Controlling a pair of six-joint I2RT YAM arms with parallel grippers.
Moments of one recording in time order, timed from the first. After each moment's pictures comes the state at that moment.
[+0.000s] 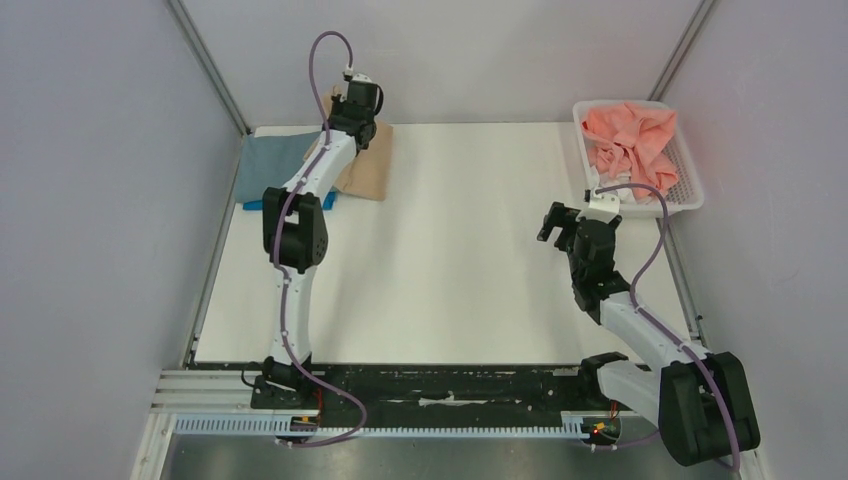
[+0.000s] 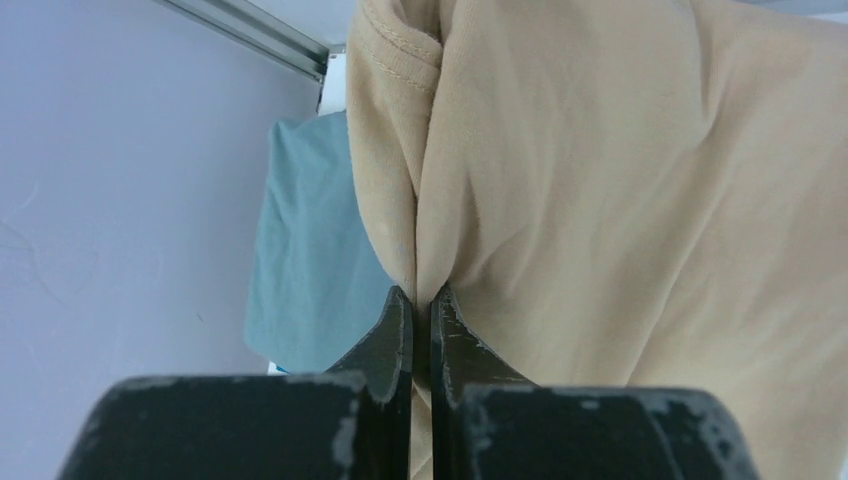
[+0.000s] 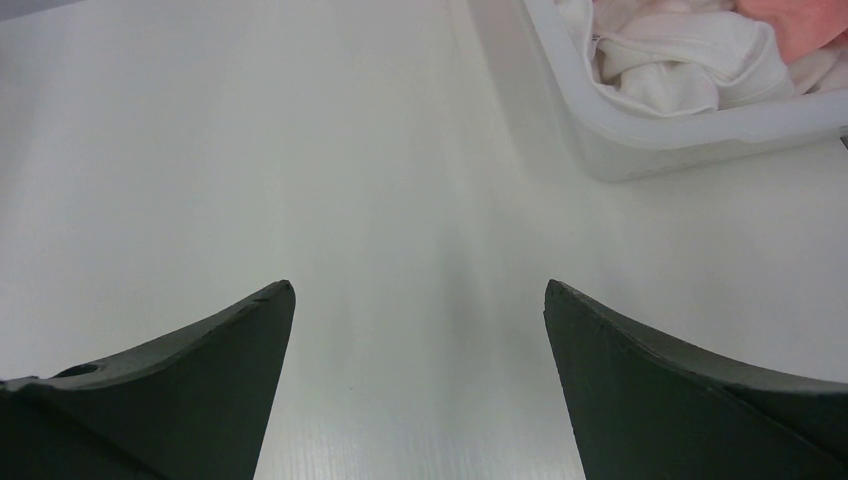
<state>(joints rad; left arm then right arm) -0.27 2.31 2.14 -0.47 -0.76 0.17 0.21 1.05 0.41 0.36 0.33 0.24</state>
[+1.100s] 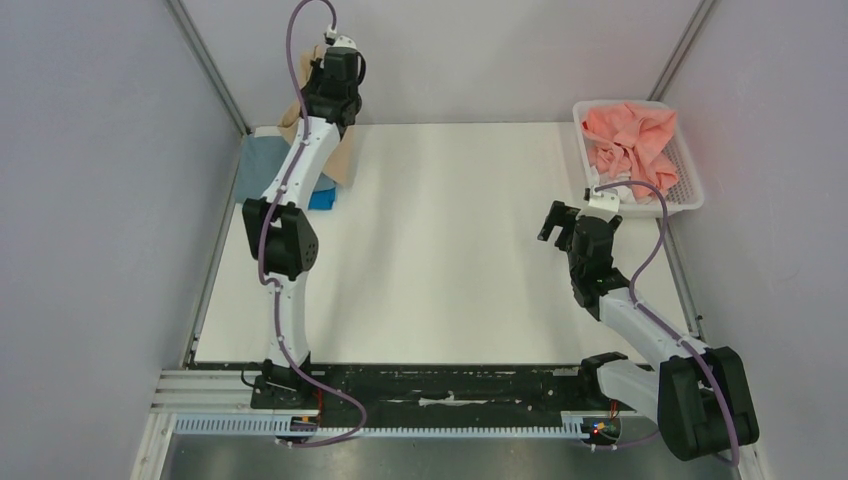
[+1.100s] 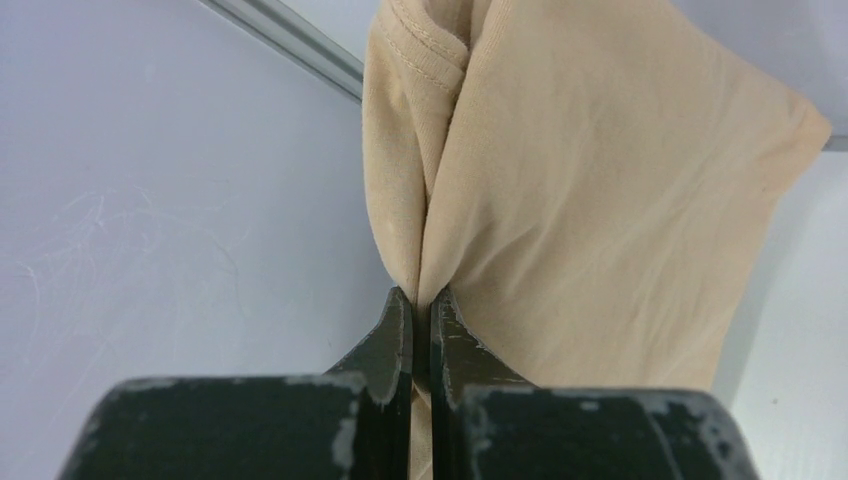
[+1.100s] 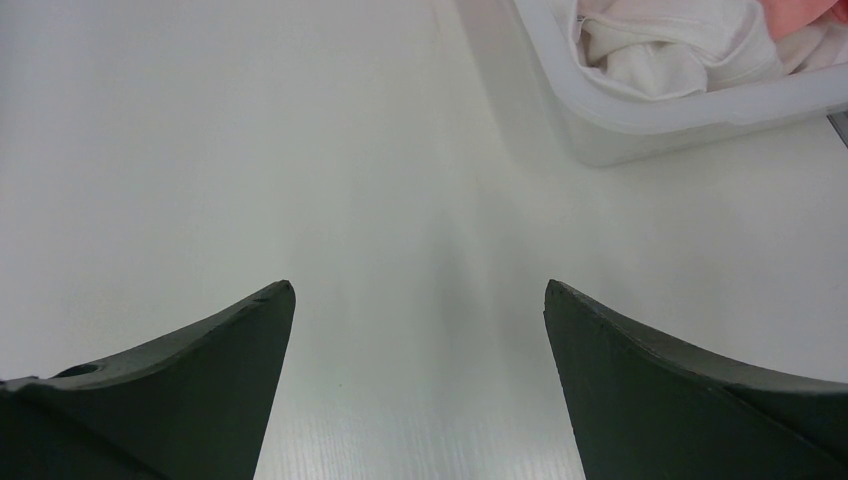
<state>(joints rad) -0.25 2.20 2.25 -0.47 -0.82 0.36 0.21 1.08 0.43 0.31 0.36 0.25</state>
